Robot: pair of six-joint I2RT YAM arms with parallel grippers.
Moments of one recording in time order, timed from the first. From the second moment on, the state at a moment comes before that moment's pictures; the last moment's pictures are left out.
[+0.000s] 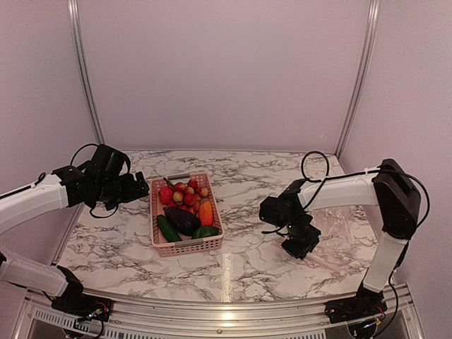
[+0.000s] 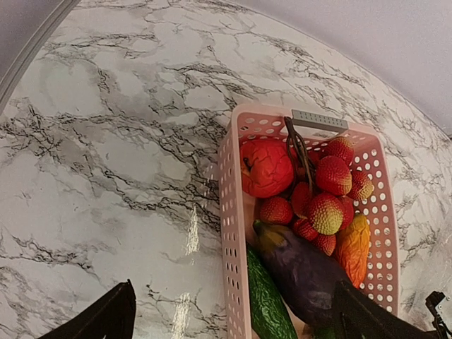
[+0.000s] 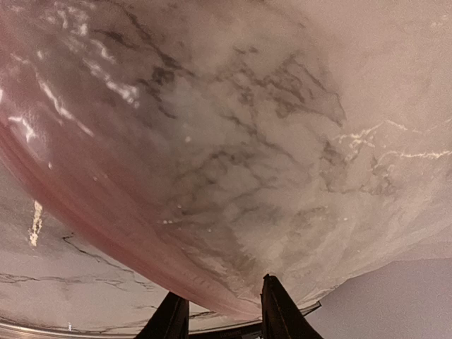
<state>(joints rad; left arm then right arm) -0.57 1.21 0.91 -0.54 -0.26 -0.75 0.83 1.80 1.12 -1.21 0.25 0.27</state>
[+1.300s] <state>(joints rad) -0.70 1.44 1.27 -0.24 -0.10 -0.67 0.83 2.05 2.07 -1.23 0.20 0.34</state>
